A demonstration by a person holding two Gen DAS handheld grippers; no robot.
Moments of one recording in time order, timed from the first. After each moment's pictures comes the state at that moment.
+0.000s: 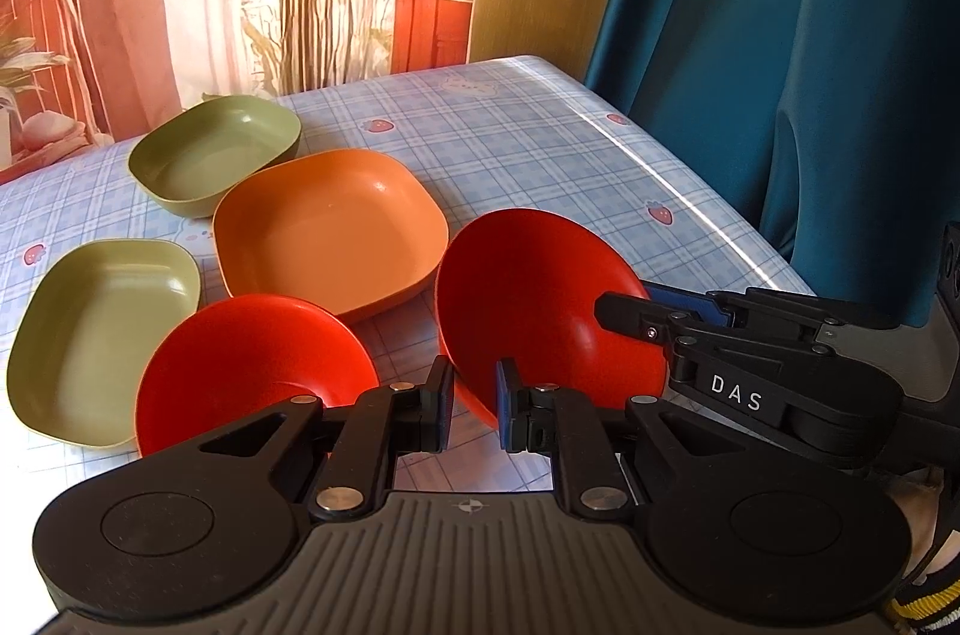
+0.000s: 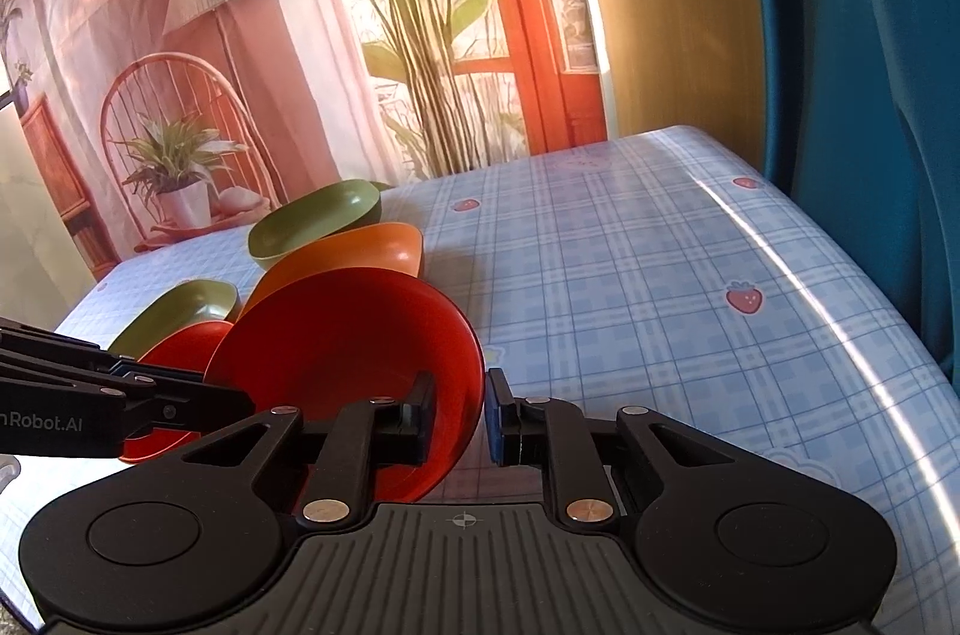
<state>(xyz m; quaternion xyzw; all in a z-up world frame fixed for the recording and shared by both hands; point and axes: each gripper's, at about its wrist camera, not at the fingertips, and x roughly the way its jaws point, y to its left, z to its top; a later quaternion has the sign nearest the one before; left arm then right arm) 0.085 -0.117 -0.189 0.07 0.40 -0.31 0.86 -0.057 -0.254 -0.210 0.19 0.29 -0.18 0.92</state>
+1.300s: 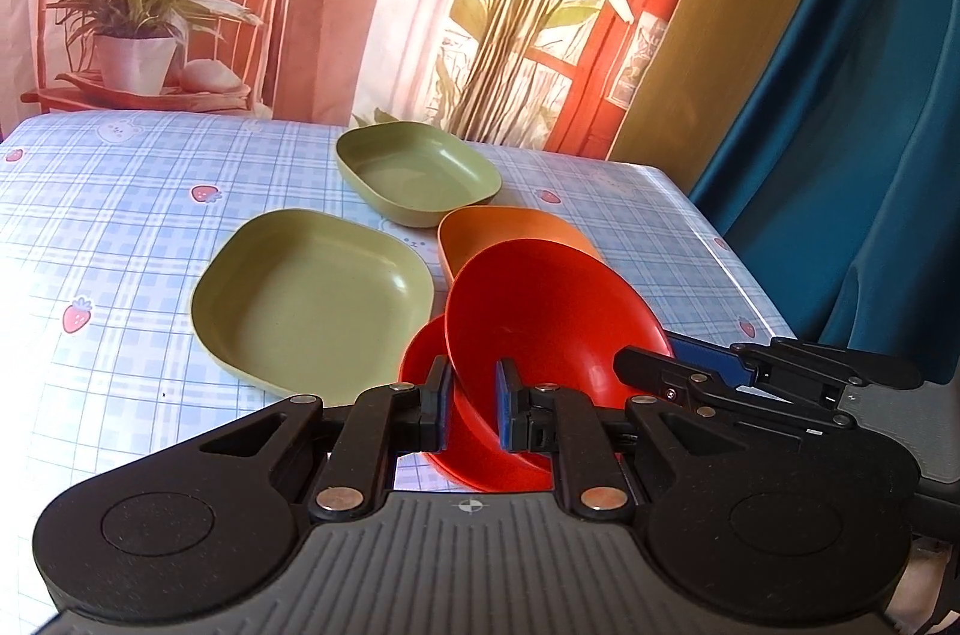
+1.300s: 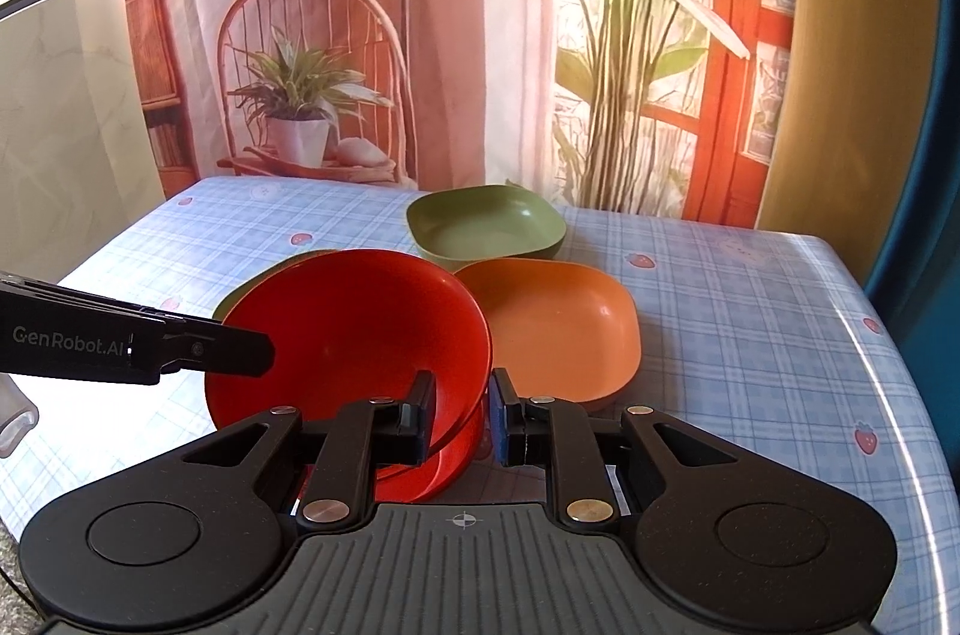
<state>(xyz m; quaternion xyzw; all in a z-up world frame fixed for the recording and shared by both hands) 0.098 0.008 -0.175 -0.06 0.38 -0.23 0.90 0.031 -0.140 -0.169 0.07 0.33 -0.11 0.93</state>
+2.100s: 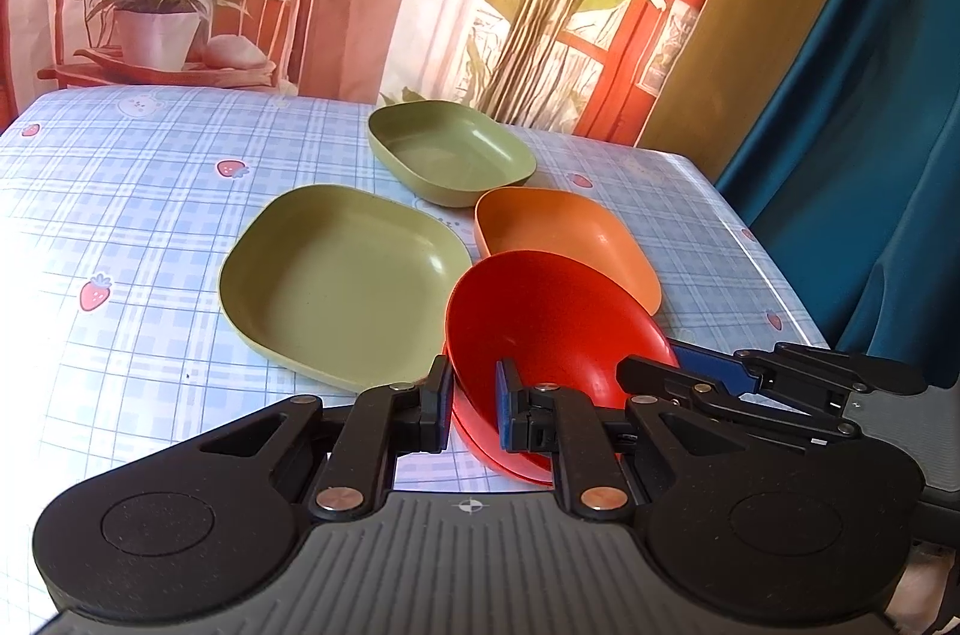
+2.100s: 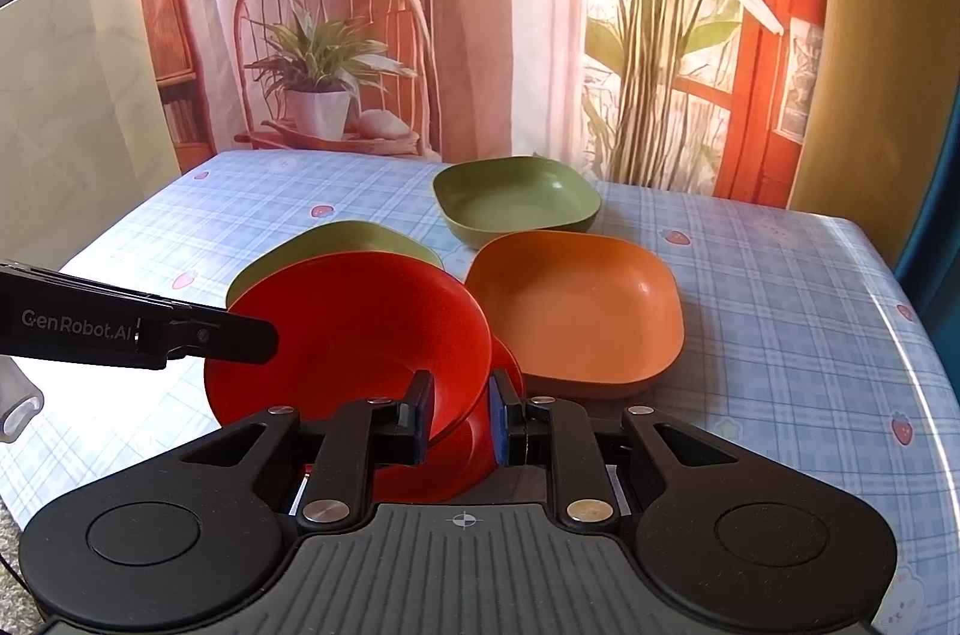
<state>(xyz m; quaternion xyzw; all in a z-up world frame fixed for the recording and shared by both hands) 0.103 0.014 -0.185 -0.06 0.40 -0.21 0.89 0.044 -0.135 -0.182 0.08 0.35 -0.09 0.93</state>
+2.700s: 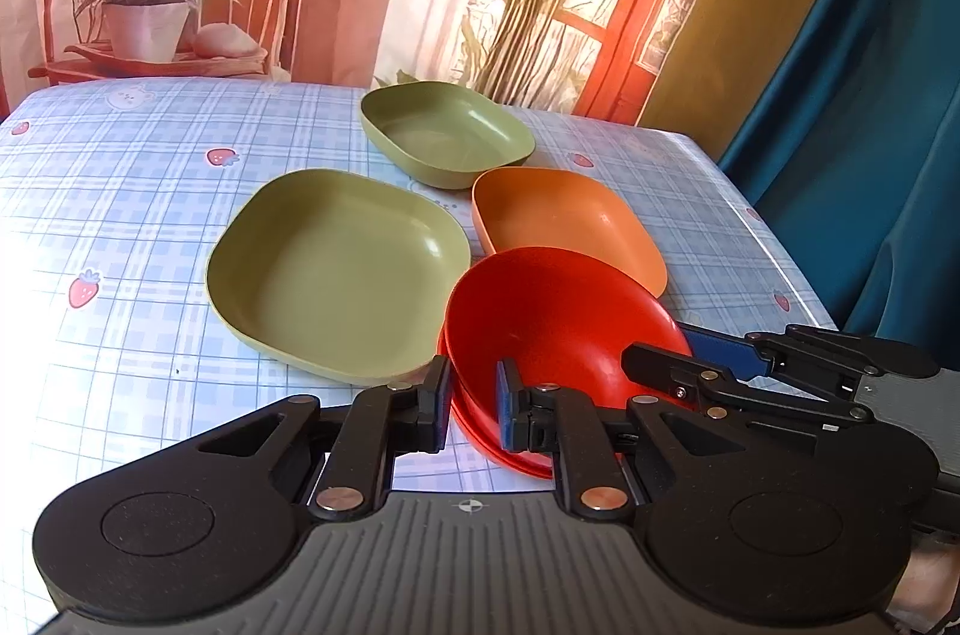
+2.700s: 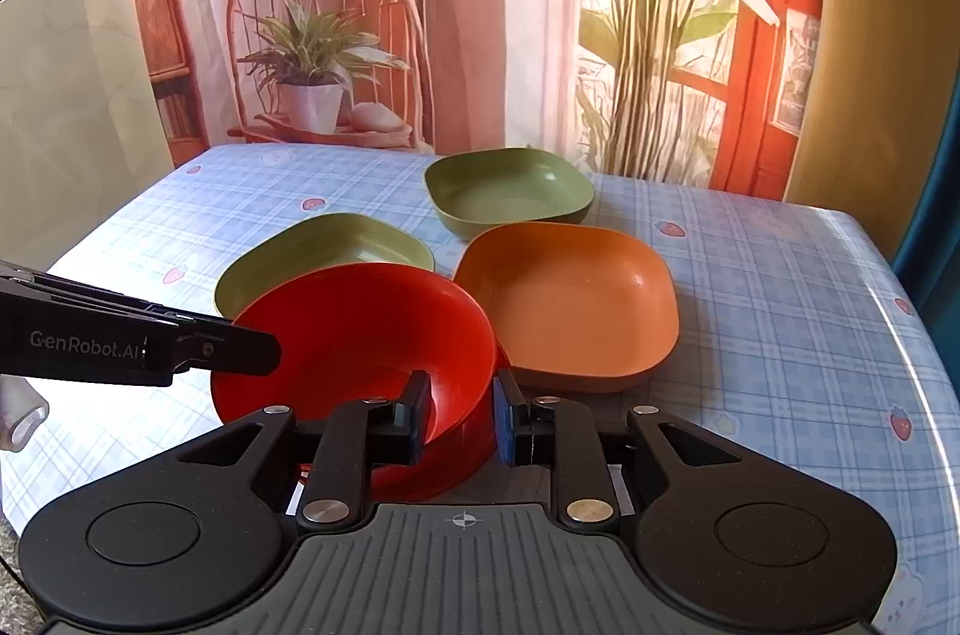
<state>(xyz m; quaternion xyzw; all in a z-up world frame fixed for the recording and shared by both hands) 0.110 0.004 -0.194 -0.04 0.41 -0.20 0.89 0.045 -0.136 -0.185 0.07 0.36 -0.10 0.93</state>
